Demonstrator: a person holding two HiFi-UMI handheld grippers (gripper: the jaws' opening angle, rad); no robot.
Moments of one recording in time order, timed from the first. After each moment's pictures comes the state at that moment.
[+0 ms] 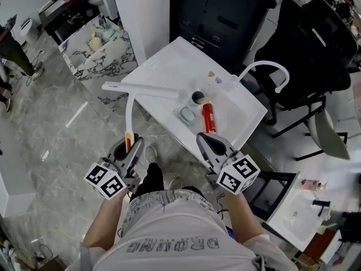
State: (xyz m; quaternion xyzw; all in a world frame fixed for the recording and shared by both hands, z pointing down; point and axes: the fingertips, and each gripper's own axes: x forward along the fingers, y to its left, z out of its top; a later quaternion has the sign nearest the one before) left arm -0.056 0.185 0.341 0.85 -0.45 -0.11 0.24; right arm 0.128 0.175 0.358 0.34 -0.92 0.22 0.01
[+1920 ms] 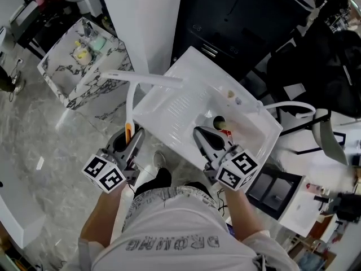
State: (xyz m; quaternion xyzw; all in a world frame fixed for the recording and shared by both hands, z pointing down) left arm -0.178 -0.056 0.360 0.87 -0.38 -0.10 0.29; right arm -0.013 -0.033 0.367 0.38 -0.89 0.25 0.04
